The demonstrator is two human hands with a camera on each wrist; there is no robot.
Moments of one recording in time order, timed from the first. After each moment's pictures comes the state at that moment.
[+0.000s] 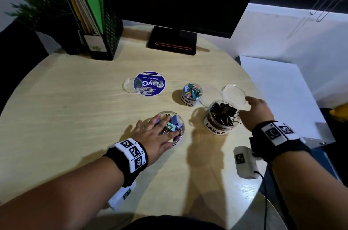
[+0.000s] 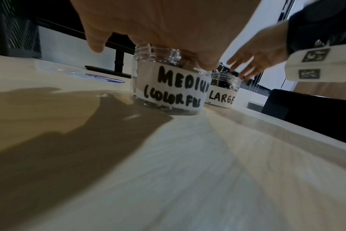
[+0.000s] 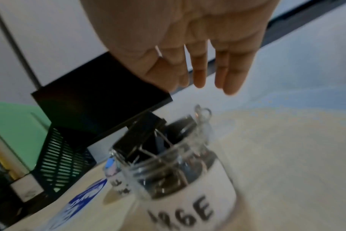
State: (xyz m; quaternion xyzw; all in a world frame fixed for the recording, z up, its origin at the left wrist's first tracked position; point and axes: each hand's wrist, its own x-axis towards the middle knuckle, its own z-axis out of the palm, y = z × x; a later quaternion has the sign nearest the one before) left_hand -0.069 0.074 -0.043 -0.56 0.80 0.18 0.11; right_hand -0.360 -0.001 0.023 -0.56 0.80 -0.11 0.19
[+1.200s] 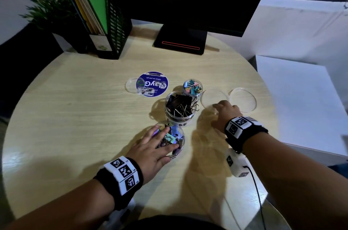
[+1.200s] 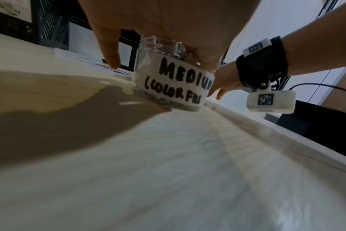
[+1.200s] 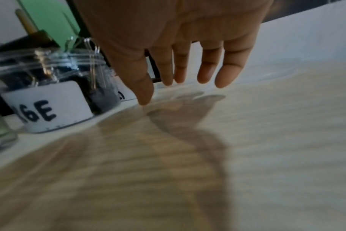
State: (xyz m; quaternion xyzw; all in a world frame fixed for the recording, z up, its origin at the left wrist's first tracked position) left_hand -0.087 0.102 -0.055 -0.58 0.81 0.10 -0.04; right_hand -0.324 -0.054 -0.036 -0.73 0.65 0.13 0.18
